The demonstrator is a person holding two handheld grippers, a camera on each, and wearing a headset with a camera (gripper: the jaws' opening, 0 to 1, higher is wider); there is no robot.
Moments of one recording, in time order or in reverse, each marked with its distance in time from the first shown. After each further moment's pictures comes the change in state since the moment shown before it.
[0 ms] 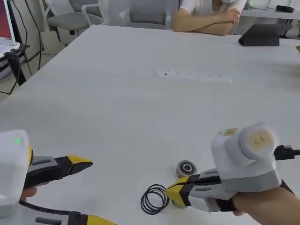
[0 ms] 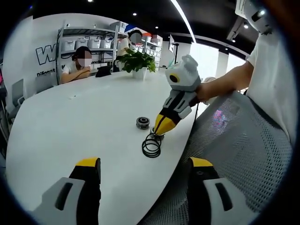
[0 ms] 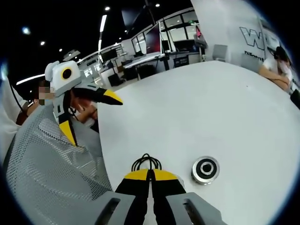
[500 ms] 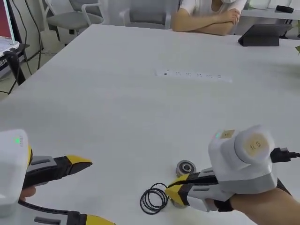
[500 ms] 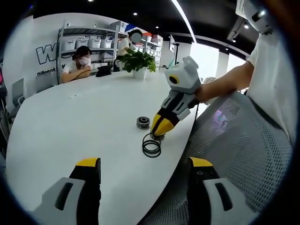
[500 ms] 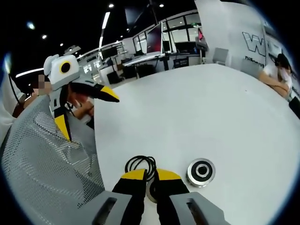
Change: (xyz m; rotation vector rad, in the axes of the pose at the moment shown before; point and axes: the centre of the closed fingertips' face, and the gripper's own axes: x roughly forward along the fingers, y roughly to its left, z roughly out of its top) left arm 0.000 0.001 0.000 -0.003 0.000 0.004; right arm 0.003 -0.007 -0.002 -0.055 0.003 -0.034
